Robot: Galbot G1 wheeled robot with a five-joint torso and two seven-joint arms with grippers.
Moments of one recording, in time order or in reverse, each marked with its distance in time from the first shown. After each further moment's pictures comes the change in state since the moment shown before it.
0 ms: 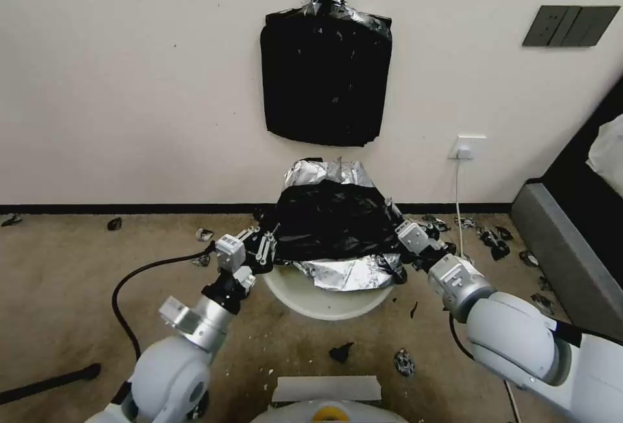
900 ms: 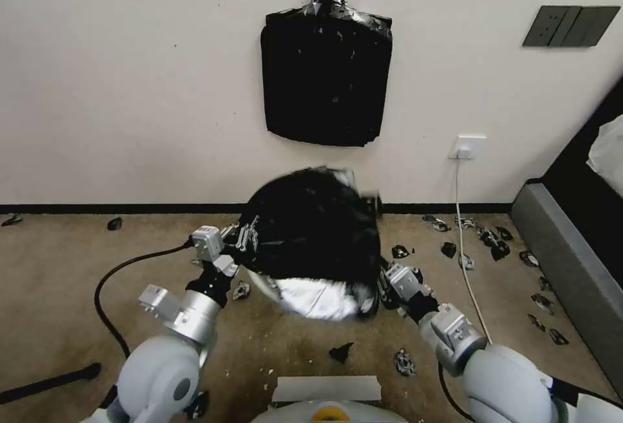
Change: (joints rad) left arm 0.033 0.000 -0.056 -0.052 -0.138 0.238 -0.210; right arm -0.323 0.165 0.162 0.001 -0.078 0.231 0.020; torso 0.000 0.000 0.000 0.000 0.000
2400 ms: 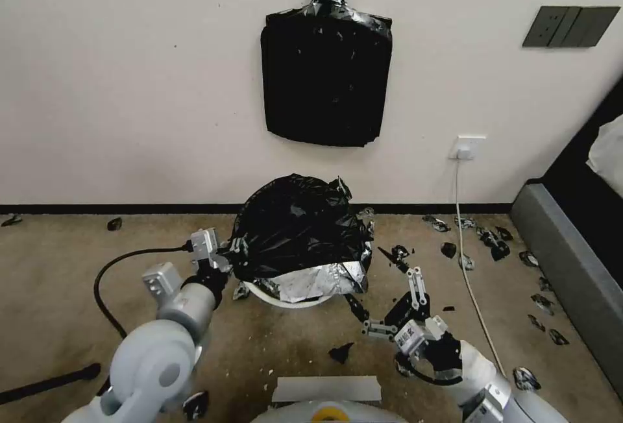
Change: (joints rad) left arm -0.054 0.011 -0.020 -0.059 -0.260 0.298 -0.303; right arm -0.345 0.178 0.284 -0.049 -0.733 0.510 -0.253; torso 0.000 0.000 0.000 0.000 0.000
